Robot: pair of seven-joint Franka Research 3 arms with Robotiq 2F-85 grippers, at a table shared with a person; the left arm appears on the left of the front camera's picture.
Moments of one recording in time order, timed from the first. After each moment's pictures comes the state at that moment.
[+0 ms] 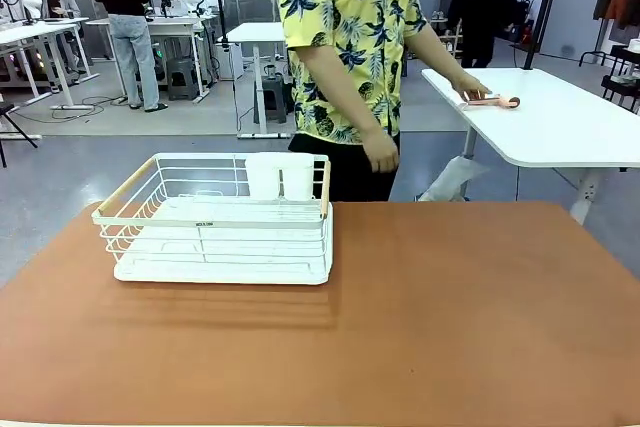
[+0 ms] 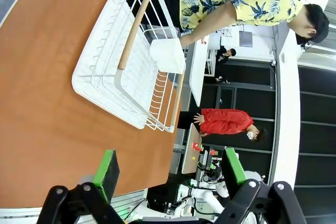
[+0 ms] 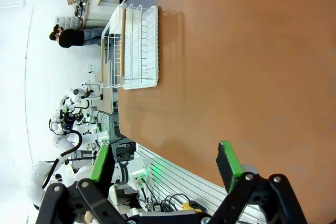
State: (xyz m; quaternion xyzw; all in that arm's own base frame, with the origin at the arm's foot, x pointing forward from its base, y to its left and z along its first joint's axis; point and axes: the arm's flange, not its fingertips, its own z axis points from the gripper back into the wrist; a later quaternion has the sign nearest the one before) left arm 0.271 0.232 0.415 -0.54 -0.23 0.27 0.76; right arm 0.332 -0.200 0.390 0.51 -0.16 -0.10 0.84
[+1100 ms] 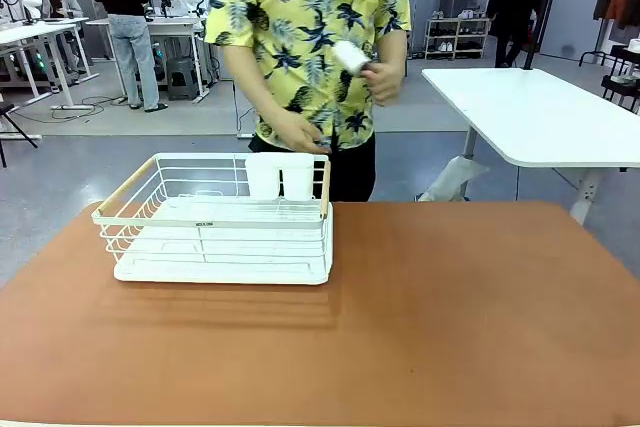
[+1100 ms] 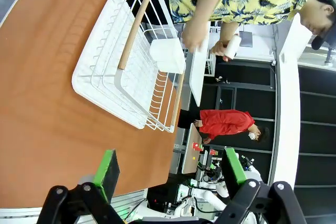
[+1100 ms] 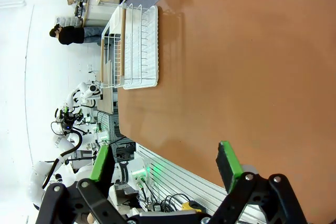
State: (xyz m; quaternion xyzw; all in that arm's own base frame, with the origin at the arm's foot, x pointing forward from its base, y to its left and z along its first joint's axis) left arm 0.271 0.232 0.415 -0.54 -0.23 0.27 0.76; right arm 0.332 -0.200 0.390 0.51 -0.16 -0.10 0.84
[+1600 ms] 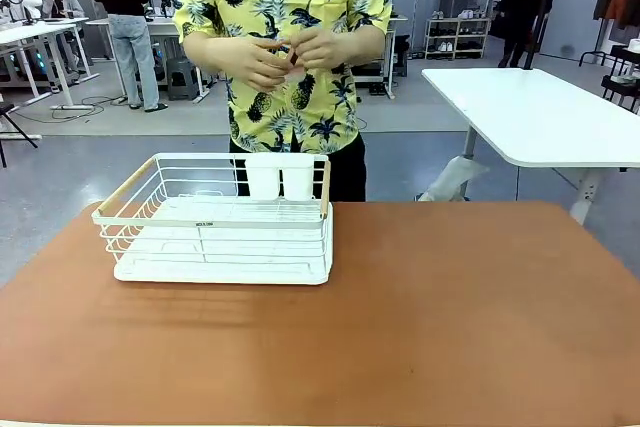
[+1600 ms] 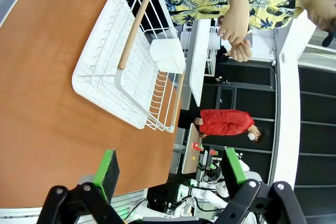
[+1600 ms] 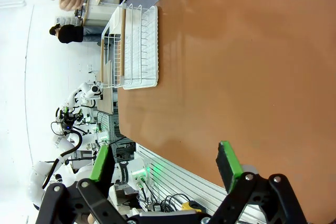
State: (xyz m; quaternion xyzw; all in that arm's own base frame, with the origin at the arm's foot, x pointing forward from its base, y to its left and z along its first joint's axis) left arm 0.271 0.232 0.415 -0.54 -0.23 0.27 0.76; right arm 0.331 -0.200 0.390 0.51 -0.16 -0.10 0.84
